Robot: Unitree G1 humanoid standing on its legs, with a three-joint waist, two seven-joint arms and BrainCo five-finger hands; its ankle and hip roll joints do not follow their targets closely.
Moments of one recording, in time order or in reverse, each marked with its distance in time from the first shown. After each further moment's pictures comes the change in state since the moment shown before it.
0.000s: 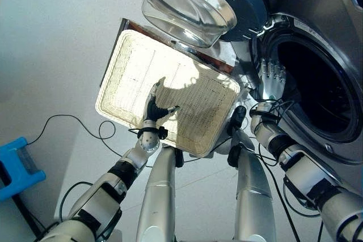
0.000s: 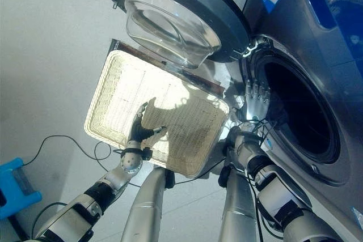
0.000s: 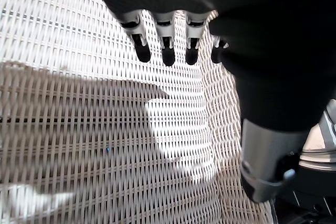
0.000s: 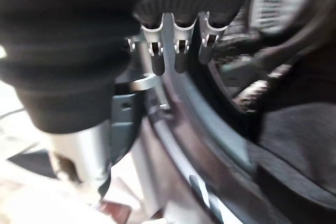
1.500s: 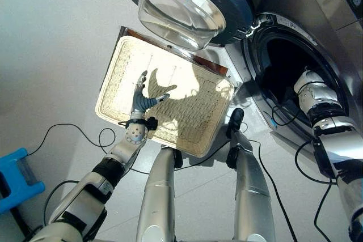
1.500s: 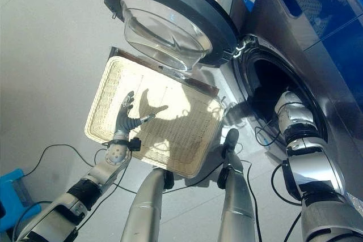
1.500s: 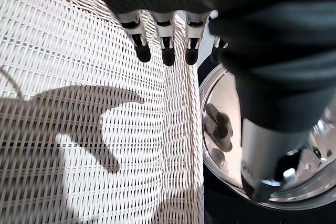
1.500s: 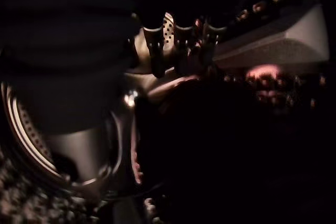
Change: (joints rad) left arm 0.028 0.129 0.037 -0.209 -0.198 0.018 -0.069; right arm -0.223 -0.231 -0.491 0.053 1.034 -0.185 0.047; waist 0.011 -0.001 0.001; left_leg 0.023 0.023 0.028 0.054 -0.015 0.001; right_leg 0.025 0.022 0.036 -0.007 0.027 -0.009
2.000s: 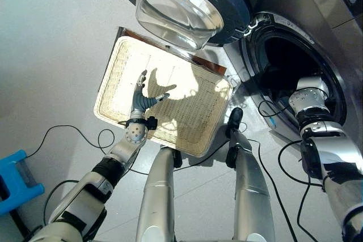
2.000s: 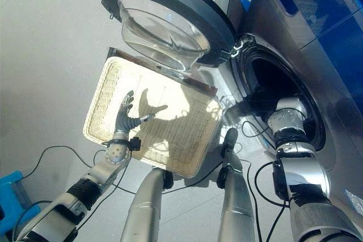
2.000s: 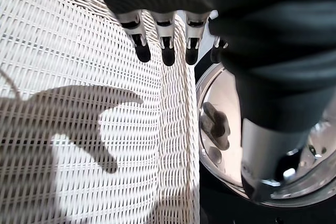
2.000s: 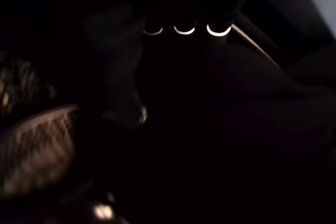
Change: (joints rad) left arm -0.007 0.004 0.001 -0.003 -0.010 0.001 0.002; right arm 0.039 0.083 -0.199 -0.004 0.534 -0.432 0.085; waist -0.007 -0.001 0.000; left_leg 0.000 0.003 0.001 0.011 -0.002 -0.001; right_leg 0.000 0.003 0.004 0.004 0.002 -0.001
